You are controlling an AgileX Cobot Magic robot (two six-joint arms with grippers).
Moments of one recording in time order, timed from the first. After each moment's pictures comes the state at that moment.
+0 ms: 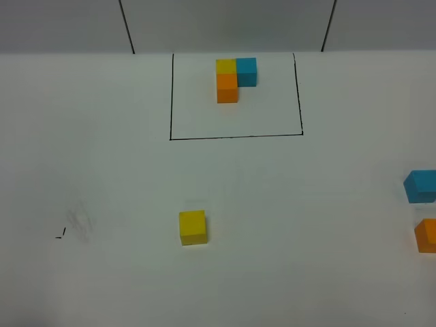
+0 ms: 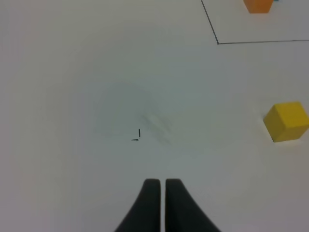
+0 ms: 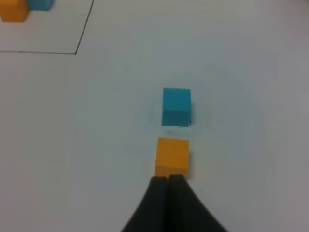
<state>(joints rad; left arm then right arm) -0.01 -0.01 -0.51 -0.12 1.07 0.04 0.01 -0.01 -0.50 0.00 1.07 -0.02</state>
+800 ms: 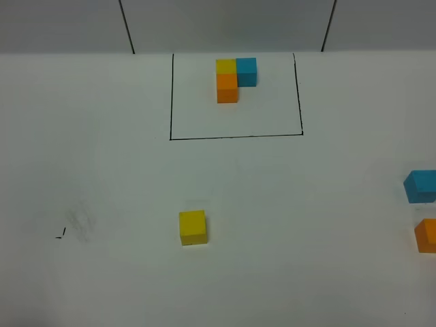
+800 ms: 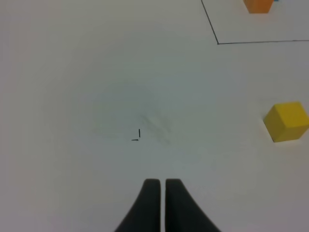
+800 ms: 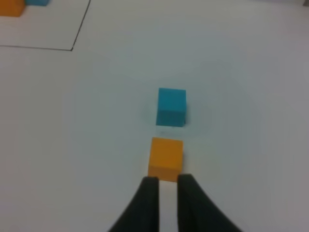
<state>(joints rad) -0.01 -0.01 -0.51 -0.12 1.07 0.04 0.01 -0.01 -0.50 -0.01 1.07 -0.07</state>
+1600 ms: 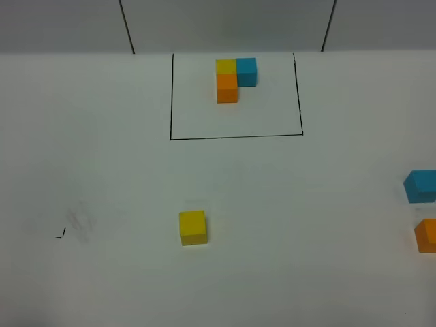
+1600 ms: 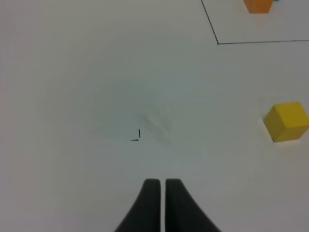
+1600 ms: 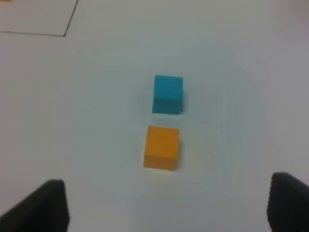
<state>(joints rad) -0.01 -0.01 -0.51 -0.12 1.07 0.04 0.01 0.08 -0.50 -0.03 1.07 -0.05</state>
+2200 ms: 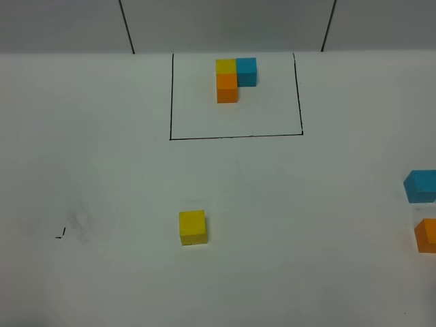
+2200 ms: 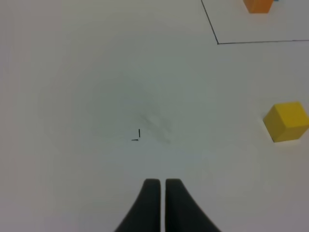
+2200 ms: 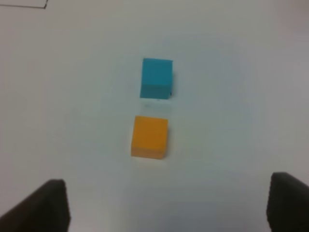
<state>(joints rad) -0.01 -0.01 -0.51 -0.12 1.07 0.04 0.01 0.37 -0.60 -0.08 1.04 -0.04</state>
